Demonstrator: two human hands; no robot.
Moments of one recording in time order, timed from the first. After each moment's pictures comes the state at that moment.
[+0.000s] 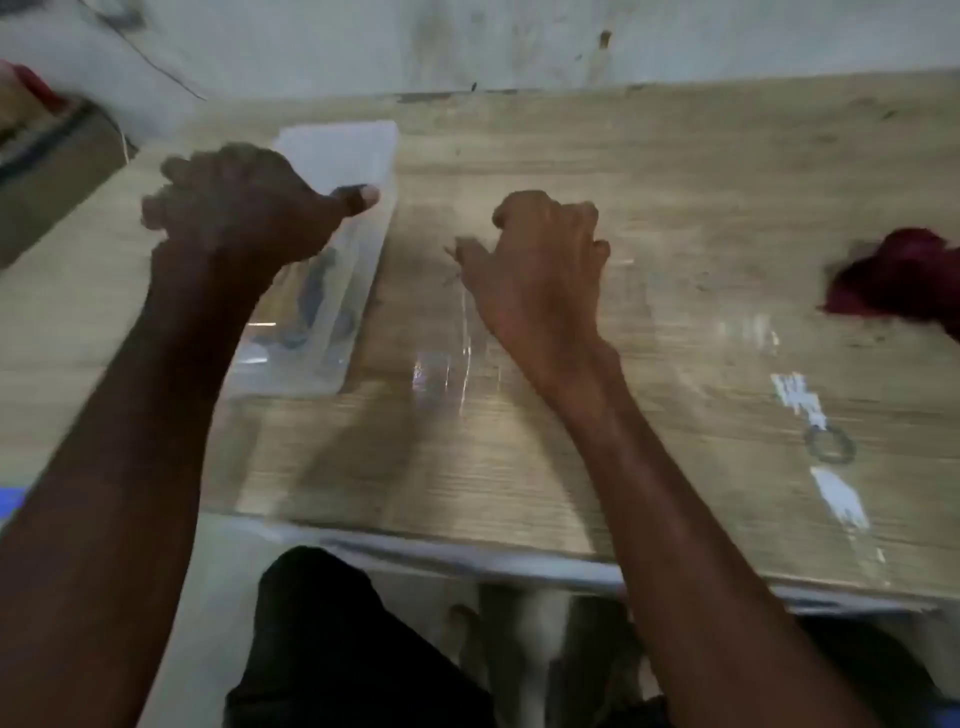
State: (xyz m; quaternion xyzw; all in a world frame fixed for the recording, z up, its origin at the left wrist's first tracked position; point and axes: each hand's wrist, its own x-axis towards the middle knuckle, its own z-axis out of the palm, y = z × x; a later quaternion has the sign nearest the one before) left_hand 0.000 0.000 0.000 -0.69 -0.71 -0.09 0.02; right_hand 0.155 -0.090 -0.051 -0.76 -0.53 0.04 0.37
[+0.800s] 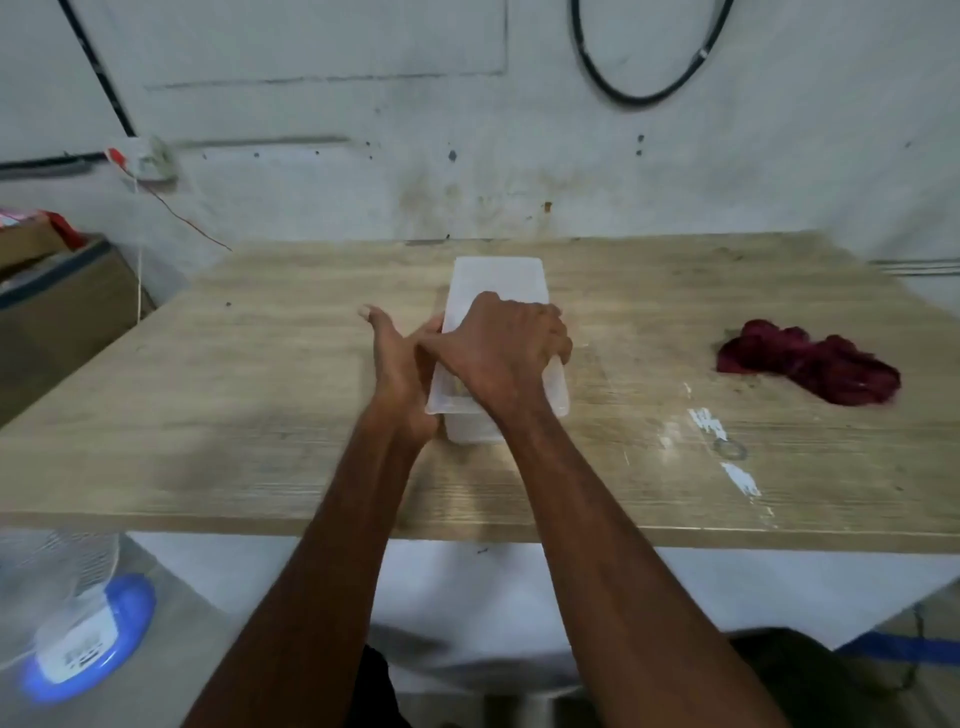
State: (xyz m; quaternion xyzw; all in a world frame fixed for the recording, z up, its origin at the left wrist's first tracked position) left_hand 0.031 -0.069 -0.048 -0.35 -0.38 -0.42 -0.74; right_hand 0.096 -0.107 -0.010 -0.87 -0.43 0.03 0.23
